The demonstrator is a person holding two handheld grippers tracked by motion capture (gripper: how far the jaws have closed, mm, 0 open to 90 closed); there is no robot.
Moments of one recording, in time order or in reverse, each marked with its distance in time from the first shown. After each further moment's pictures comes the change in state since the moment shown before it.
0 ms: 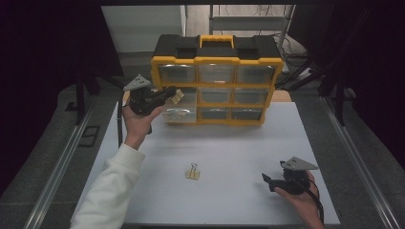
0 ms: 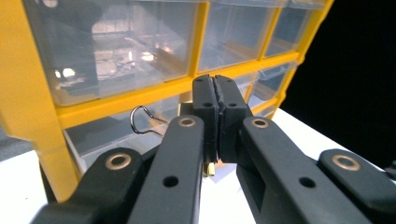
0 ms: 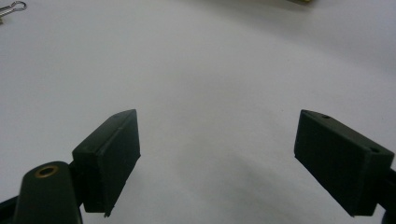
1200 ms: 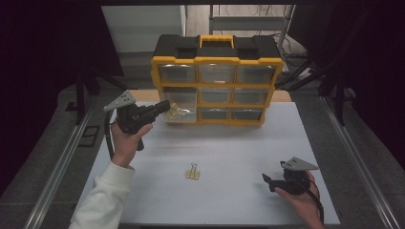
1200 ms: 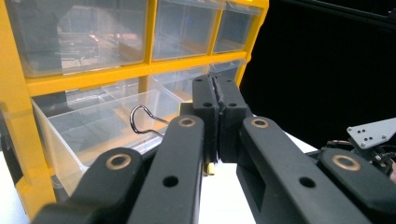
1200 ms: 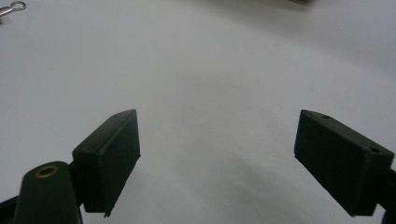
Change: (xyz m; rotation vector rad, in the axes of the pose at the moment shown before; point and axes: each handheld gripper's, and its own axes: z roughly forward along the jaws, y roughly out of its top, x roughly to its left) left arm -0.017 -0.026 -0.049 -0.060 -0.141 0.001; right arm 0.000 0.000 -0.001 0.000 -0.003 0.000
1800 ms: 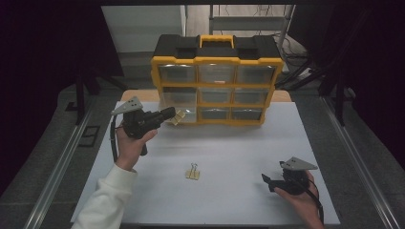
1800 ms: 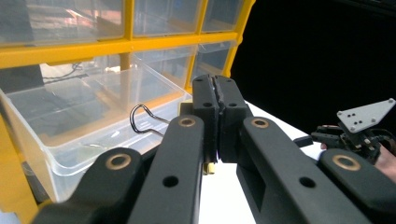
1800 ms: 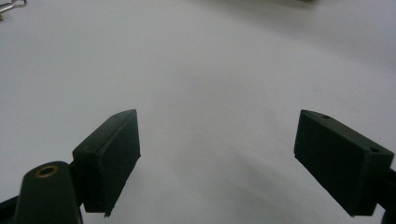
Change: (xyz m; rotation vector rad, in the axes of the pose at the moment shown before) left arm -0.006 -0.012 0.009 0.045 -0.032 -0.003; right arm 0.001 0.000 0.002 0.010 0.007 -0.002
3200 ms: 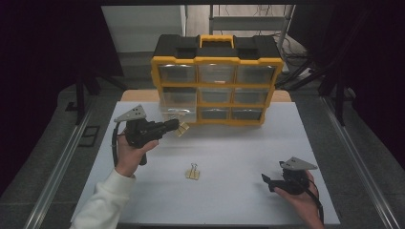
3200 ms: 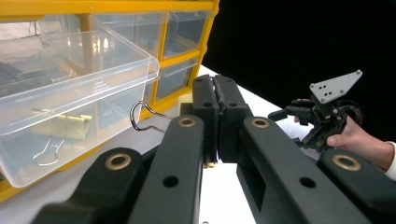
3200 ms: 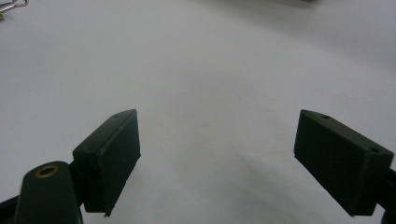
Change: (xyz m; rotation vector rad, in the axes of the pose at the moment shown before) left arm -0.014 -0.014 -0.002 0.084 -0.091 -0.013; right arm 0.000 0.000 0.001 0.003 0.004 -0.002
